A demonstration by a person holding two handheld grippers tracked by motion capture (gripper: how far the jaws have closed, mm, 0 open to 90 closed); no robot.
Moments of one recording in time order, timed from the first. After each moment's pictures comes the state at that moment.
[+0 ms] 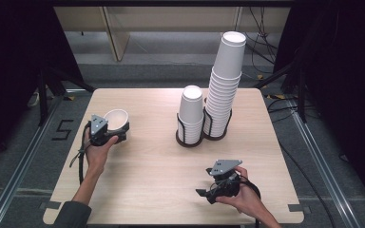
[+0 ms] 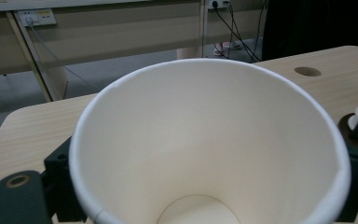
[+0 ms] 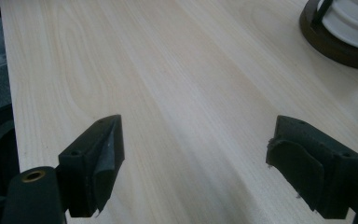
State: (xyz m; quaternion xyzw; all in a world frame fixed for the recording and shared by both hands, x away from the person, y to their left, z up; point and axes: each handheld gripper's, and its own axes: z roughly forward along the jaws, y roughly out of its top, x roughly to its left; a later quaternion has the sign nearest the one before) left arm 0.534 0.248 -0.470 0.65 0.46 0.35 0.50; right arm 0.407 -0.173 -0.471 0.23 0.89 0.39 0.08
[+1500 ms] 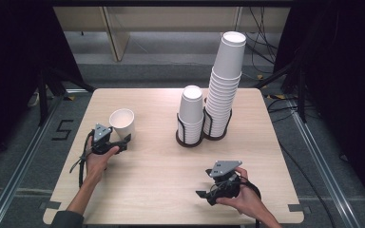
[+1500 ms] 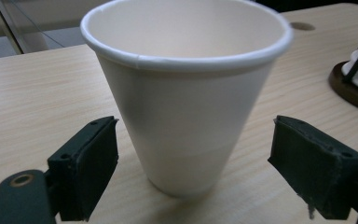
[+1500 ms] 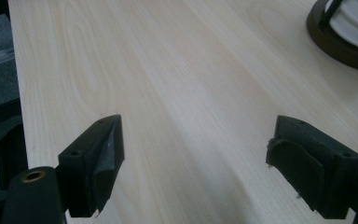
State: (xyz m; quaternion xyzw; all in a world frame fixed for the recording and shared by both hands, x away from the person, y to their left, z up) left arm 0.508 0.248 -0.497 0.68 0.46 0.30 0.48; right arm 0.404 -0.174 -0.469 0.23 0.89 0.39 0.08
